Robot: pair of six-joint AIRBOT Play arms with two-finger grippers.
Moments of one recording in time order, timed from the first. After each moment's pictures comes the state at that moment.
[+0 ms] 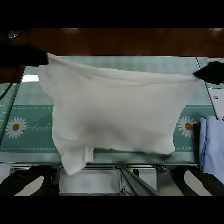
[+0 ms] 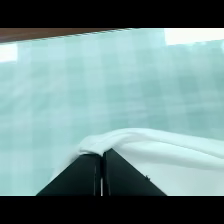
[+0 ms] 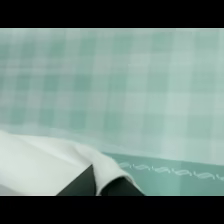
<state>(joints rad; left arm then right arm) -0.17 -1.11 1.30 1.64 -0.90 -1.68 -0.25 -1.02 1.24 -1.03 1.23 1.35</state>
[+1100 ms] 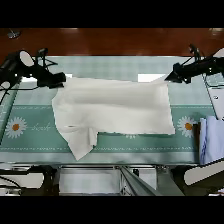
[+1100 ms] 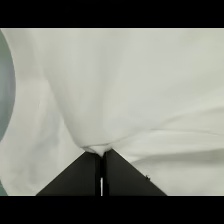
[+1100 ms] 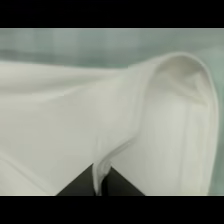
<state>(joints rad) 0.00 -1.57 1.35 1.34 -1.14 -1.59 -0.25 -1.78 1.58 -0.91 1.38 1.33</state>
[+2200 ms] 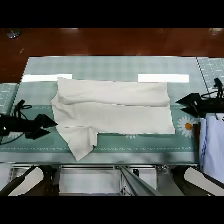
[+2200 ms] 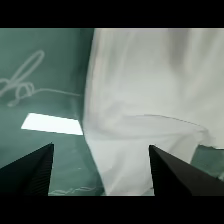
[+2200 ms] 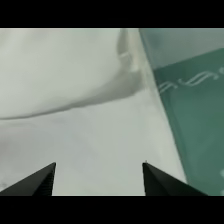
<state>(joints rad) 0.54 -1.06 0.50 0.92 -1.25 -1.27 -0.56 -1.18 0.75 -0.74 1.24 1.17</state>
